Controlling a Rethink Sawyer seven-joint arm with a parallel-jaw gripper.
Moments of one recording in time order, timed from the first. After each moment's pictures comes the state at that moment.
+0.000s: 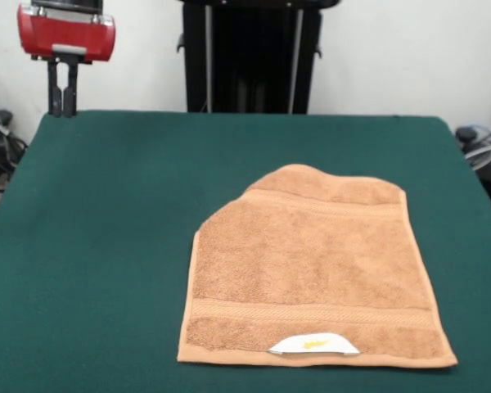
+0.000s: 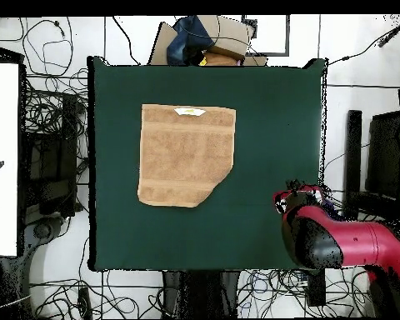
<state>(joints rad) -1.10 -0.90 0.63 1.99 -0.83 0.27 1.44</state>
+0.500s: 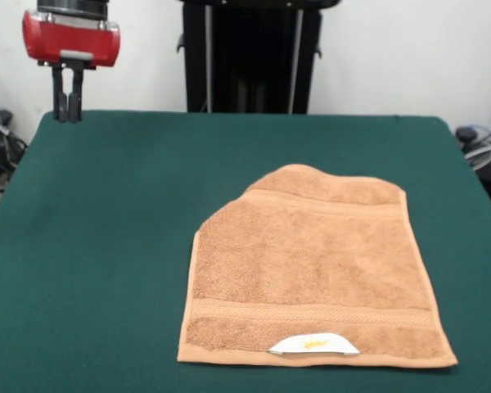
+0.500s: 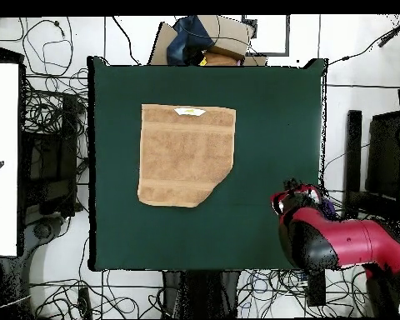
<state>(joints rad) -1.10 -0.89 0.66 2.00 -0.93 0.25 1.44</state>
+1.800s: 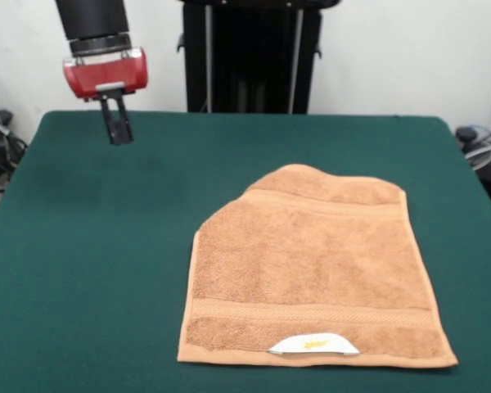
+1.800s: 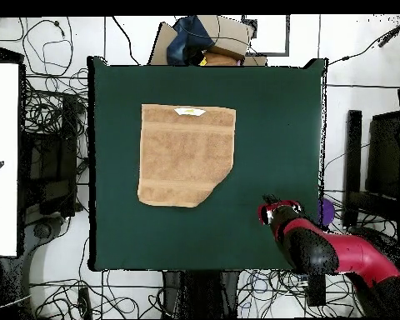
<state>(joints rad) -1.28 -0.63 0.71 2.06 -0.75 0.24 1.44</state>
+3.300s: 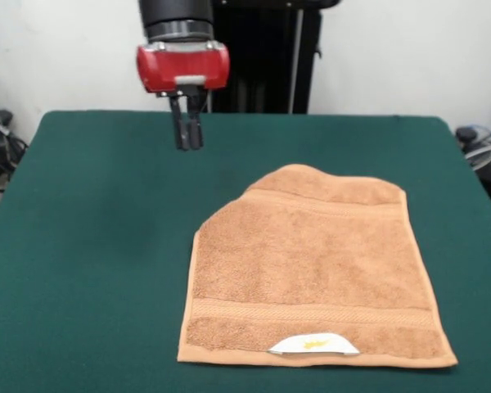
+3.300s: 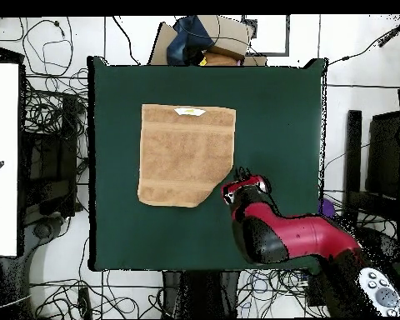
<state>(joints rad) -0.89 -0.78 0.52 2.07 -0.73 -0.11 1.44</state>
